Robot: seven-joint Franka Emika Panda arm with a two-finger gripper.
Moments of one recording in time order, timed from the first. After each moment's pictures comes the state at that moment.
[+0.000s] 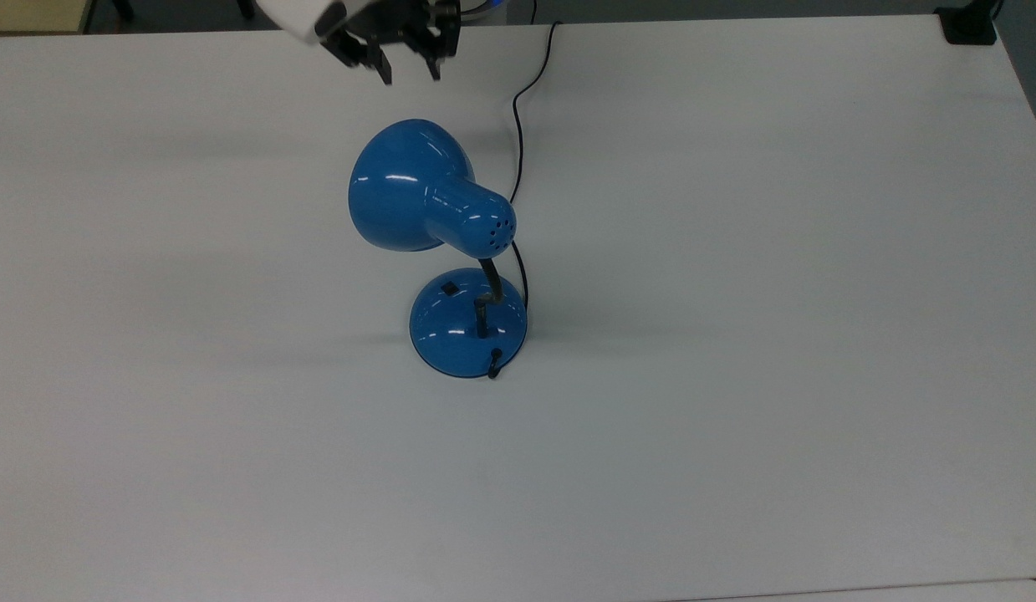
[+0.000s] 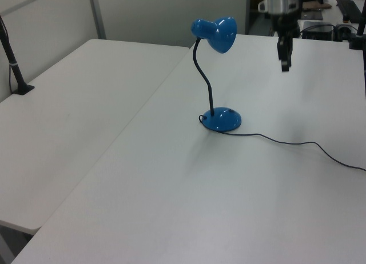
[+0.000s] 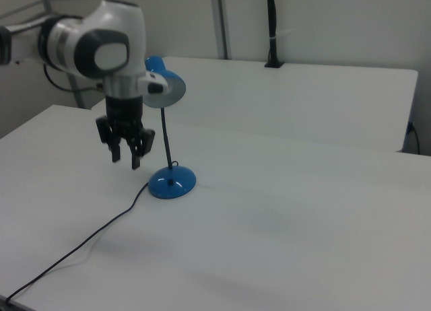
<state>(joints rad) -0.10 -0.01 0.04 -1.83 0.10 1.63 -0.14</state>
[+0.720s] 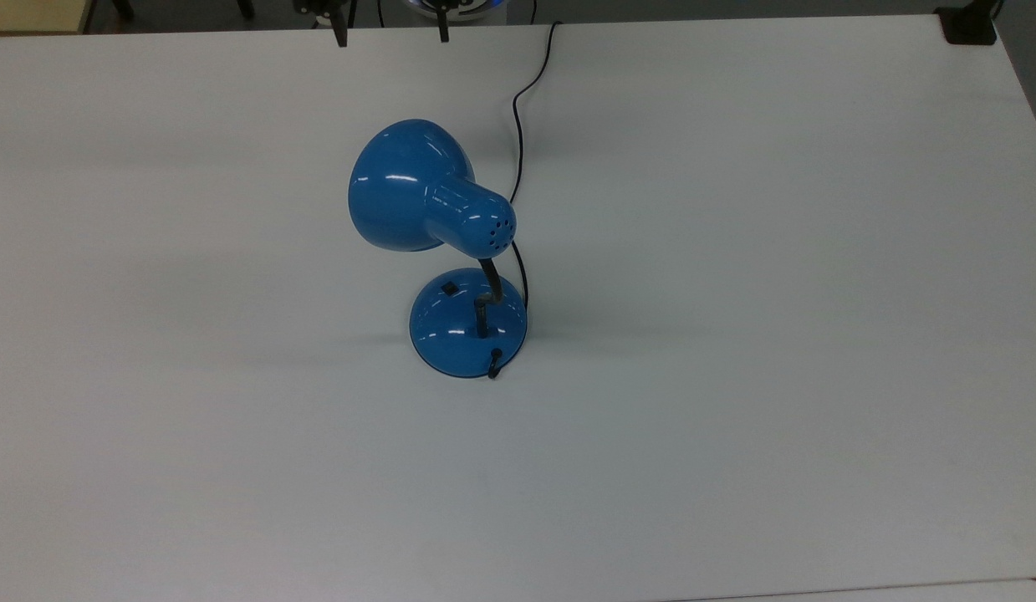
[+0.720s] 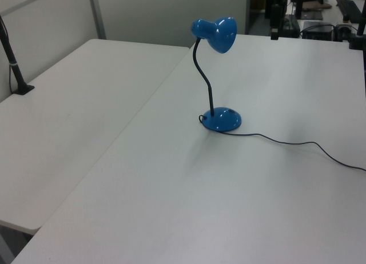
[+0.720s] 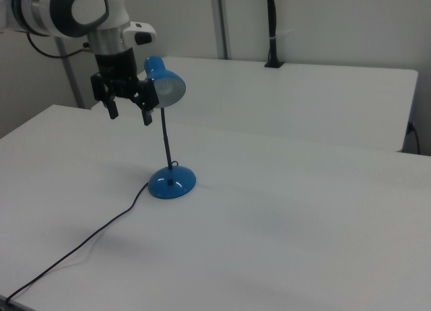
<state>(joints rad) -0.06 -0.02 0.04 -1.66 0.02 1.64 -0.09</state>
